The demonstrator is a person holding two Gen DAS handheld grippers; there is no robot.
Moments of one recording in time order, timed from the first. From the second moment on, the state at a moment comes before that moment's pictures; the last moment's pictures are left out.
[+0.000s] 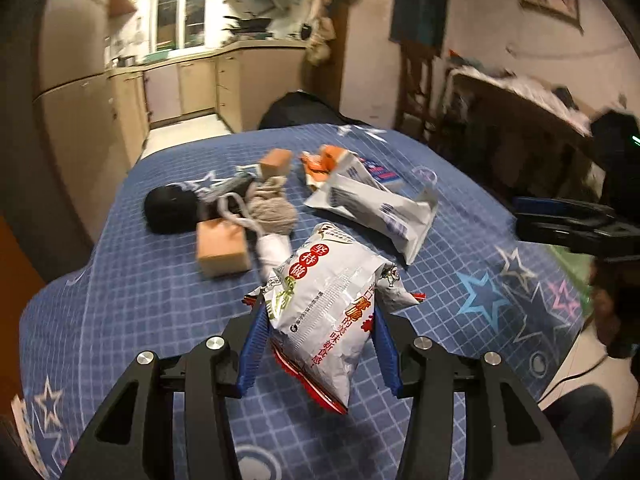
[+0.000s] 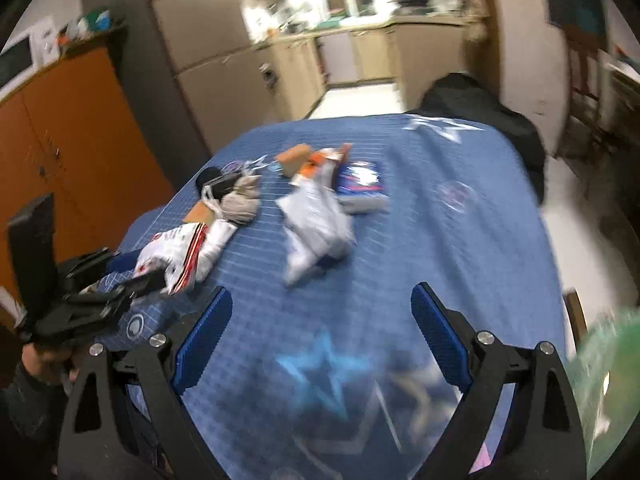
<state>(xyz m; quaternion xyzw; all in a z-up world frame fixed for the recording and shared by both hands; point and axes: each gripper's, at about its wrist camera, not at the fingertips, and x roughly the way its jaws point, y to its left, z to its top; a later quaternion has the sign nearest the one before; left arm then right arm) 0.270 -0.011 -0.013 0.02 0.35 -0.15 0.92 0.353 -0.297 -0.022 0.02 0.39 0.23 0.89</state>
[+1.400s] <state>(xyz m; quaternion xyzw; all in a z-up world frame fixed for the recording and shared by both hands) 0.196 -0.022 0.037 -0.04 0.23 -0.02 0.97 0.258 -0.279 0.001 0.00 0.24 0.11 0.96</state>
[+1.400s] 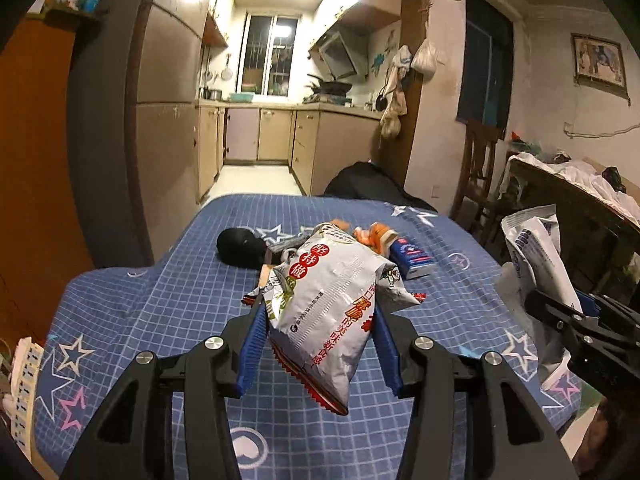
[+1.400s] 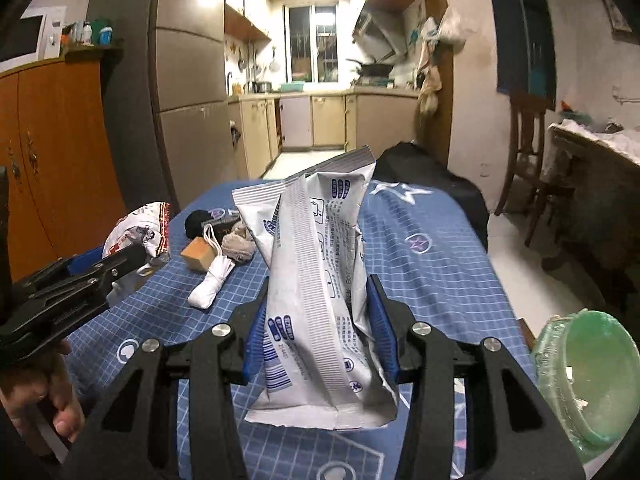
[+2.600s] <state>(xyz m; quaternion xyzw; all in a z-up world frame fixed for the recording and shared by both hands) 0.239 -0.368 0.075 0.00 0.27 -0.29 0.92 0.223 -0.562 0.026 0.04 0.28 -0.12 0.95</state>
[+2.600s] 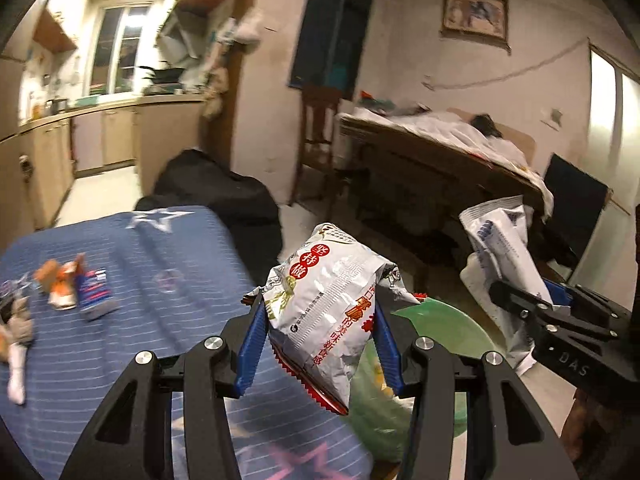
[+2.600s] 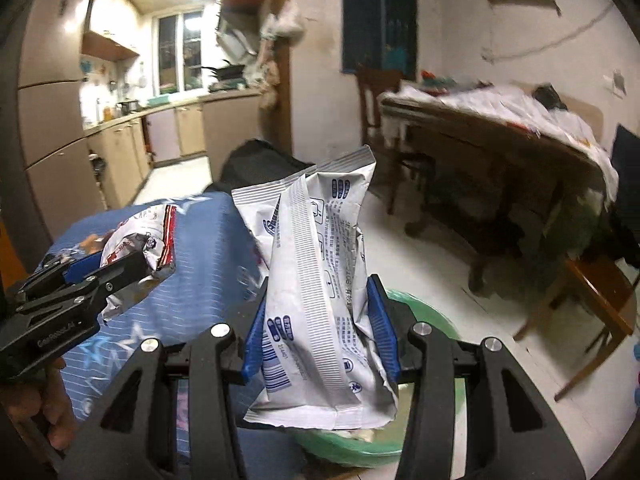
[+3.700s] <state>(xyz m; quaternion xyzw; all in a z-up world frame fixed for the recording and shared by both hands) 0.319 -0.538 -0.043 0.09 0.41 -0.33 0.85 0.255 -0.680 -0.069 0.13 0.45 -0.12 0.87</state>
